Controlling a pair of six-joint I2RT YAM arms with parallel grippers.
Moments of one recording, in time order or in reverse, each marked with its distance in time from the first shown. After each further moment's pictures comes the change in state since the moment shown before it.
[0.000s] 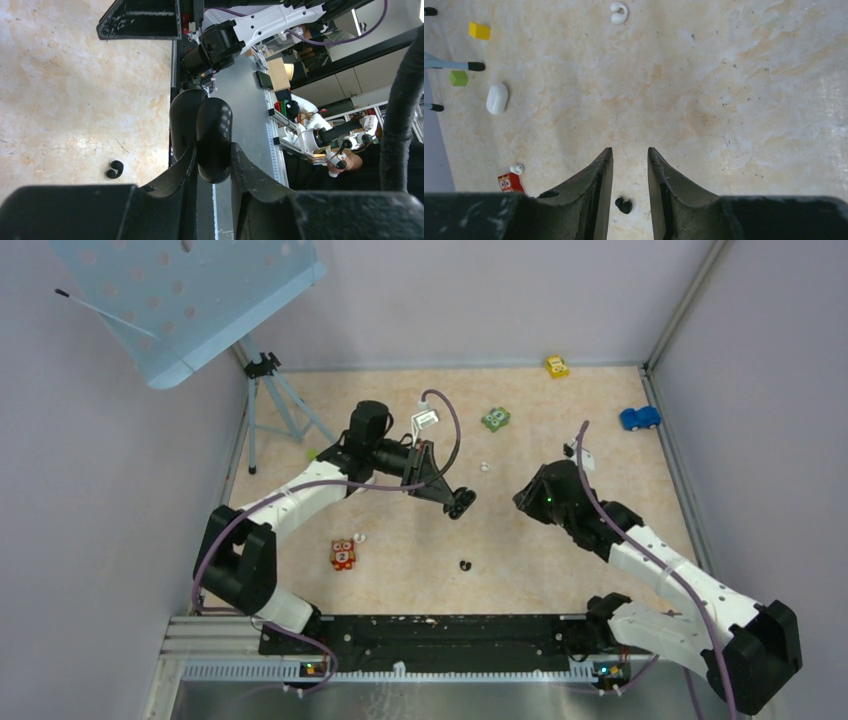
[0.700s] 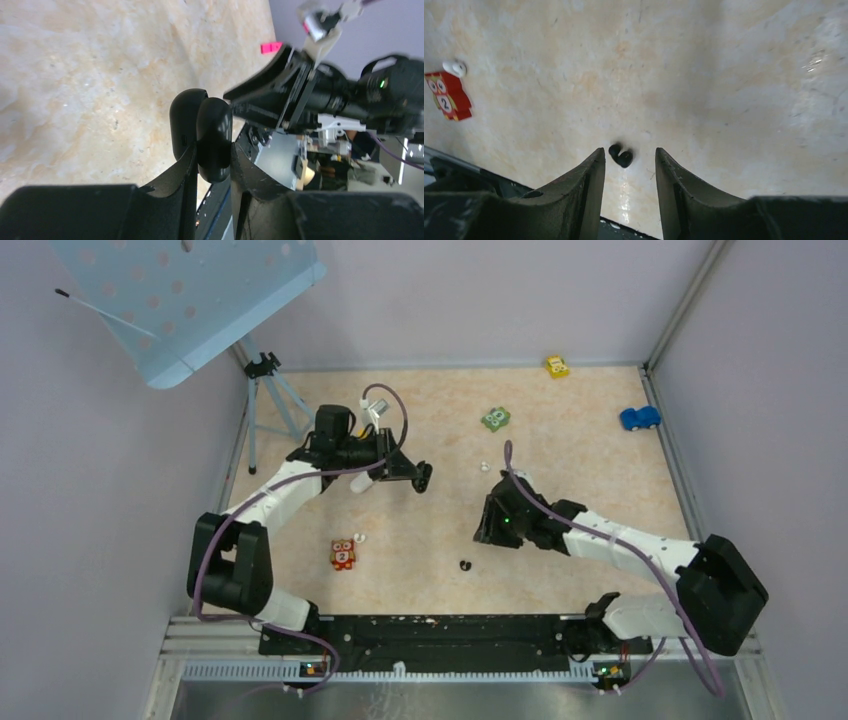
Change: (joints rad) left arm 0.220 -0.013 -0.060 -0.184 -0.397 -0.072; right arm 0.165 0.297 -0.006 0.084 -0.202 -0.050
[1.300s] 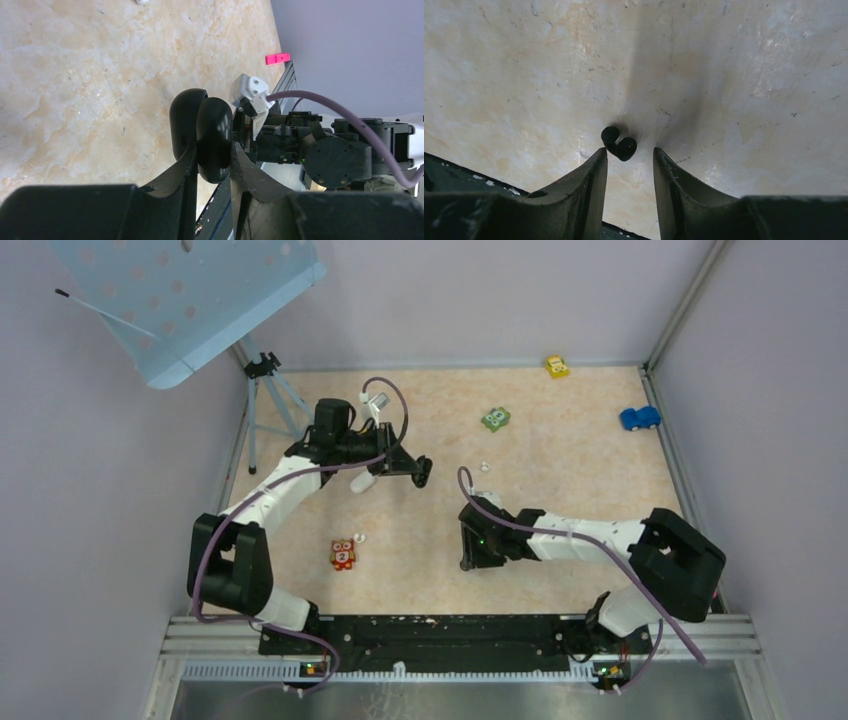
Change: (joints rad) left arm 0.005 -0.018 0.054 -0.055 -0.031 0.023; right arm 0.213 0.212 0.040 -0.006 0.002 -0.029
